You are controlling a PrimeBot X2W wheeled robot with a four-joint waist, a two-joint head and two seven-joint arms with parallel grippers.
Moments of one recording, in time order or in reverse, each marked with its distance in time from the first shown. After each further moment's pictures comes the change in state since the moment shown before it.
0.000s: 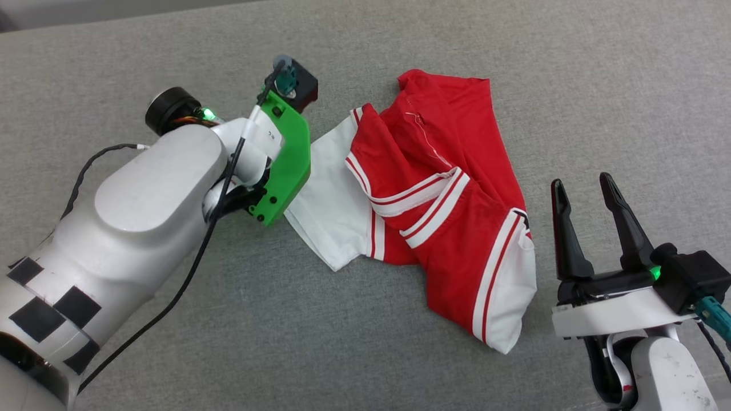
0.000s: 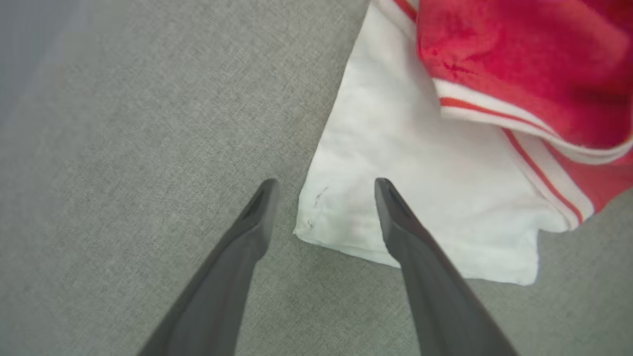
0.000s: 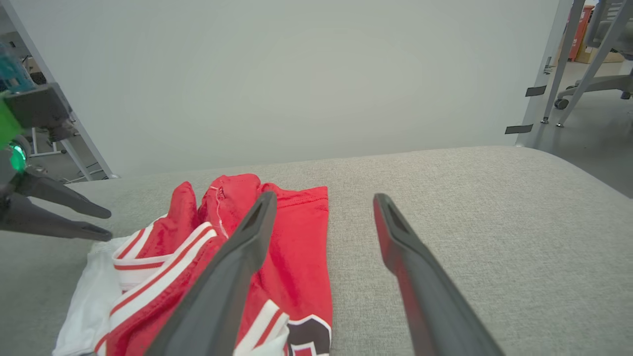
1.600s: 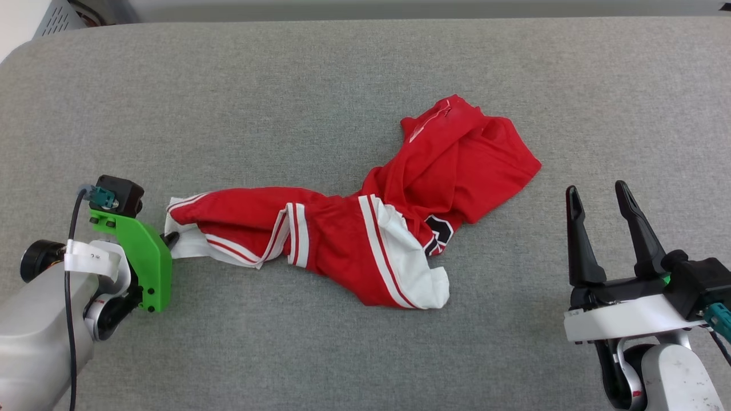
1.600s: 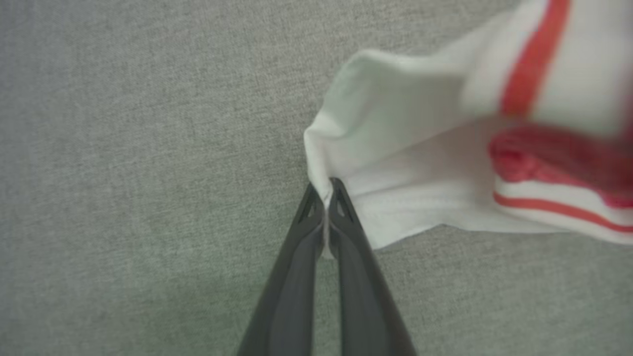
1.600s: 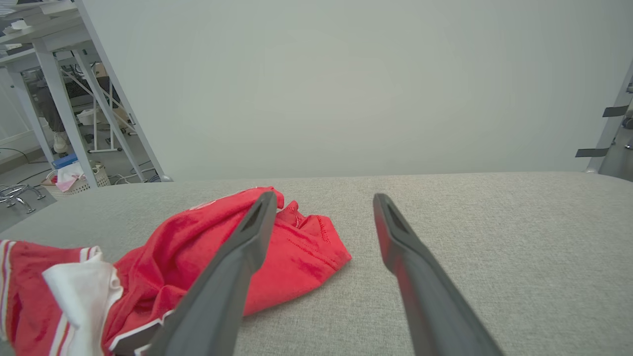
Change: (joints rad) left arm 0.349 0.252 0.008 0.142 -0.271 0.088 -0.525; right arm 0.018 0.000 -0.042 0.006 -0.027 0.000 0.000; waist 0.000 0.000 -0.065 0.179
